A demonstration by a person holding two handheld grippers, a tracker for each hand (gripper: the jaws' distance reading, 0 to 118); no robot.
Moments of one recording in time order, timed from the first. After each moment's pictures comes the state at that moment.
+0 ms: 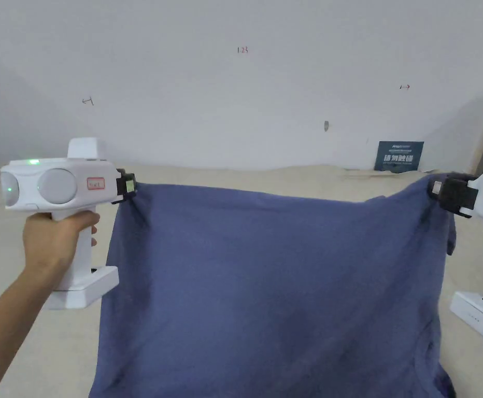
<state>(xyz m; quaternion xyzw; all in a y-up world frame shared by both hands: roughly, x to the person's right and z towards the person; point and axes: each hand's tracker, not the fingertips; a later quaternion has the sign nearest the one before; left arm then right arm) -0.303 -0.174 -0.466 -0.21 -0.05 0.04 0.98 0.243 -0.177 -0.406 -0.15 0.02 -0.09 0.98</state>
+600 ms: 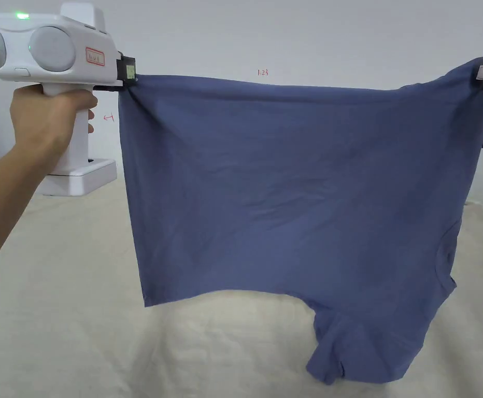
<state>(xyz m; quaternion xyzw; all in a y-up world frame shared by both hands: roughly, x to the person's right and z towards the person) -0.300 -0.026 -0.500 -0.10 -0.02 -0.01 0.99 0.257 -0.046 -0.494 -0.04 0.02 -0.02 1.00</state>
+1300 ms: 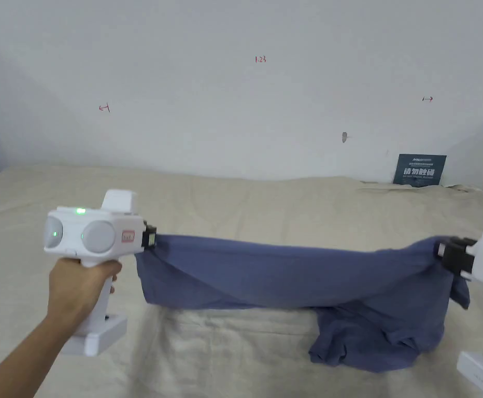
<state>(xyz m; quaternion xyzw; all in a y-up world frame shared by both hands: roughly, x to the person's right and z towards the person) -0.295 -0.280 -0.484 -0.30 -0.03 -0.01 0.95 0.241 -0.296 -0.437 -0.22 0.01 -0.09 0.97</state>
